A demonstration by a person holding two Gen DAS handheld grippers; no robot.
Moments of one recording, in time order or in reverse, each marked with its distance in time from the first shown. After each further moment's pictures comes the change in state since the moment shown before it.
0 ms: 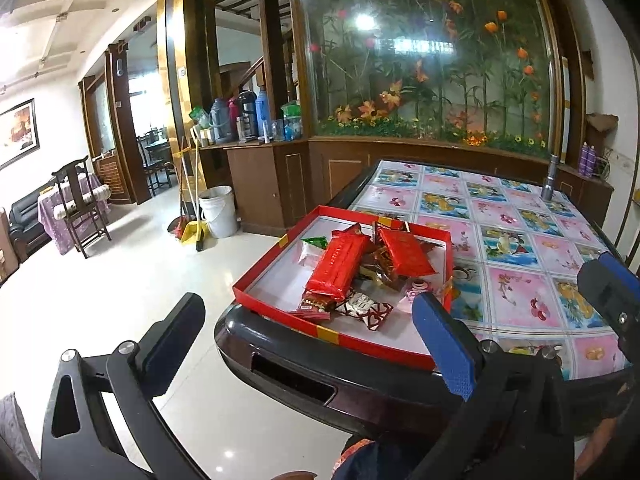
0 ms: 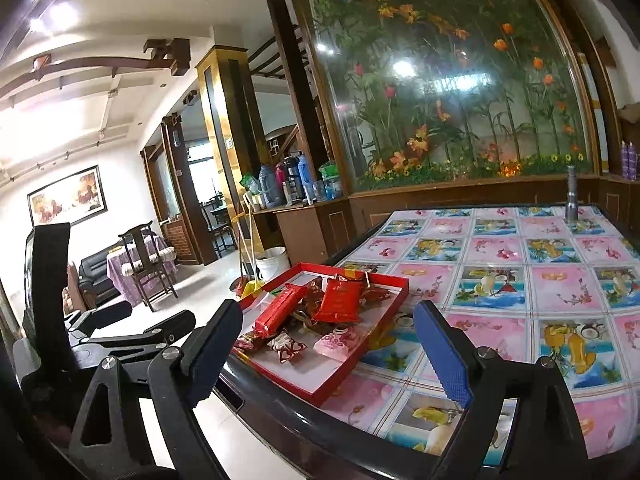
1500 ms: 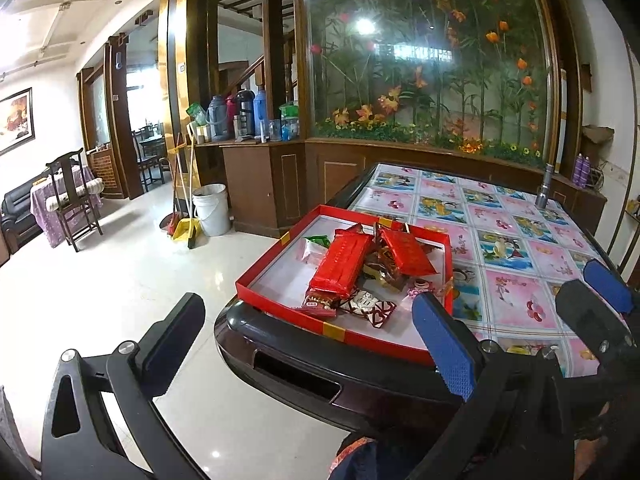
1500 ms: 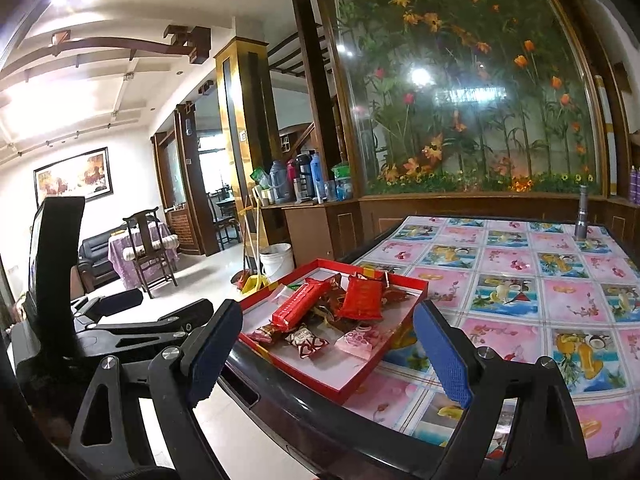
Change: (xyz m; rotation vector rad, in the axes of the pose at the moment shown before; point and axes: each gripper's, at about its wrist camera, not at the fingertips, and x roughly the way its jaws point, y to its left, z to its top) left arm -0.002 0.019 -0.003 -0.027 -0.010 -0.045; right arm 0.003 0.034 -0.013 -0.073 -0.002 0.017
